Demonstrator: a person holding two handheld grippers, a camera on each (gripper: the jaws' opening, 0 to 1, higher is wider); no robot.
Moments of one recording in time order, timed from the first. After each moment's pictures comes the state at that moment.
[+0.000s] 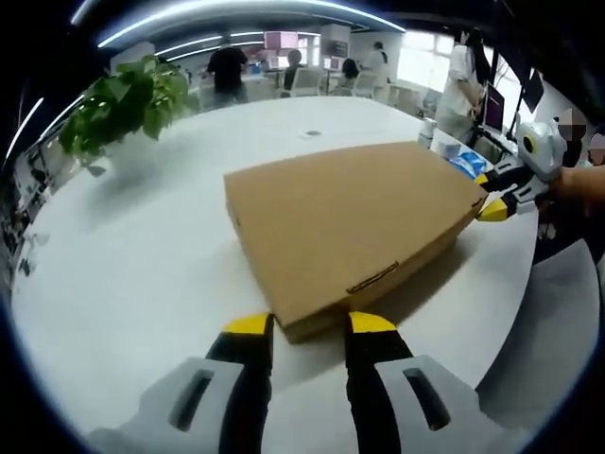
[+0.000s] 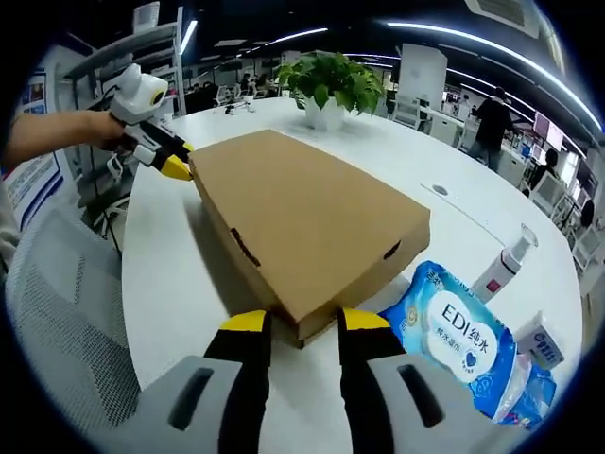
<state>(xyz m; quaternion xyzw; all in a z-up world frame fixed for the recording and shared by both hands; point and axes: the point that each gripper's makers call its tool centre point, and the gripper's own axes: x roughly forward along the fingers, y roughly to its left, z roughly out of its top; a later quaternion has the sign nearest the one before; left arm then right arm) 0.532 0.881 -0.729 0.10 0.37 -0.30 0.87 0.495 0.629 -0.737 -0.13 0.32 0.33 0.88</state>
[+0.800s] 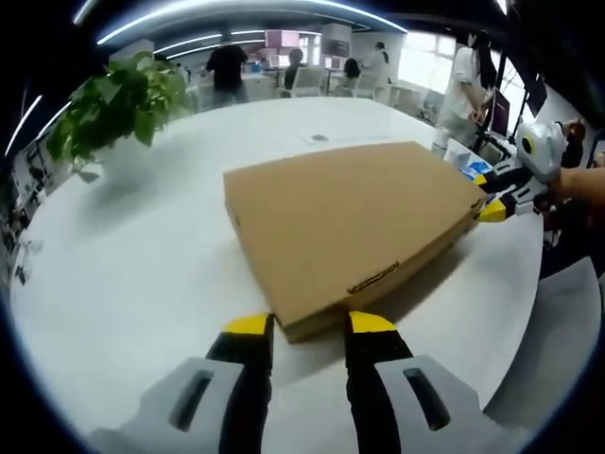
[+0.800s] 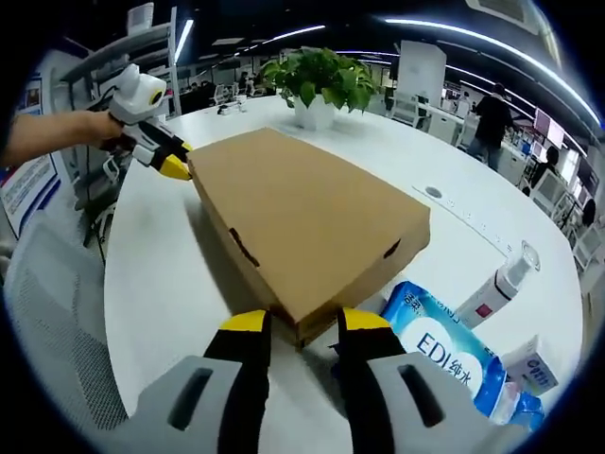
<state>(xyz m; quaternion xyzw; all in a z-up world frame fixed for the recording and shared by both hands) 0.573 0.871 -0.731 0.09 0.38 -0.31 0.87 0.535 0.619 -0.737 -0.13 0.33 0.33 0.88</state>
